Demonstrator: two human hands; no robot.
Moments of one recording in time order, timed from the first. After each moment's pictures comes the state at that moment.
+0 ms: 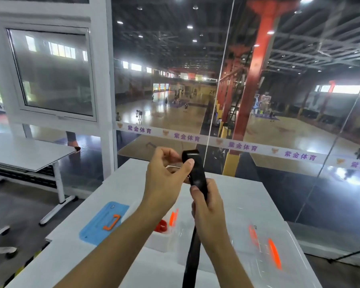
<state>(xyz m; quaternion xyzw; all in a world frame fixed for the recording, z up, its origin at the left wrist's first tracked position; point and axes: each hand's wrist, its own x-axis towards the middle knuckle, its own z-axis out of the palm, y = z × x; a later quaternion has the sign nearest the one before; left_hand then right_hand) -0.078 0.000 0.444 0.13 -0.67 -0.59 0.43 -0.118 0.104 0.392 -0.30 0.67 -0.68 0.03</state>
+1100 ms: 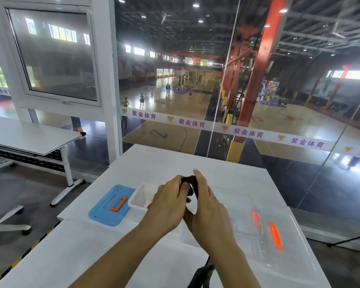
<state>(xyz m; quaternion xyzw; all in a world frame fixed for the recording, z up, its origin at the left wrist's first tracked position) -0.045 0.012 0.376 0.20 -0.84 -0.44 0.23 -0.110 0.116 0.344 -0.40 0.86 -0.31 -0.09</state>
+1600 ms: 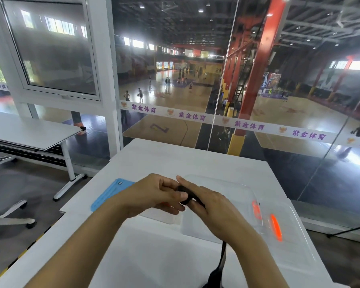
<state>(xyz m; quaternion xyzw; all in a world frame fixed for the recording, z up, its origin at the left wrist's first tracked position) -0.025 -0.039 0.385 0.11 -0.77 -0.63 -0.02 -0.133 0.140 0.353 -0.50 0.82 -0.25 0.04</state>
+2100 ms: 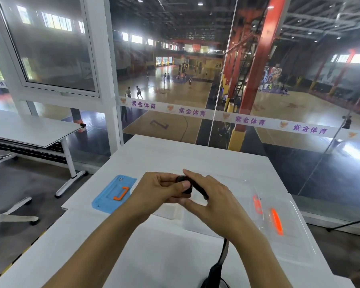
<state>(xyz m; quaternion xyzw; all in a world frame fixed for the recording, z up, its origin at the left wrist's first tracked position) -0.023 -0.017 0.371 0.15 -0.71 -0.67 0.15 -0.128 0.142 0.348 -0.48 0.82 -0.31 -0.02</state>
